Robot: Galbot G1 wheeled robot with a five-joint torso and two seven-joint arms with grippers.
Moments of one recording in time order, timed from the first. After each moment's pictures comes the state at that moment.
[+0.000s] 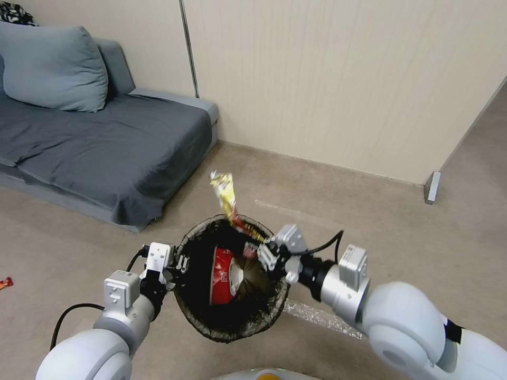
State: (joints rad) left arm 1.73 -1.18 -0.58 -2.50 -0.37 0.66 -0.09; right arm -1.12 0.78 -0.11 2.42 0.69 -0.48 0.09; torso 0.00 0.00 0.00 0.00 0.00
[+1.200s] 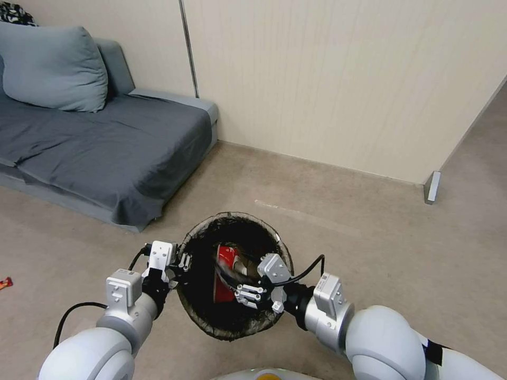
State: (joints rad) left arm 1.72 -1.21 -0.57 -2.50 -0.36 0.66 -0.08; right arm -1.13 0.82 -0.20 2.40 0.58 -0.50 0.12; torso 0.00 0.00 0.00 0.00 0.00
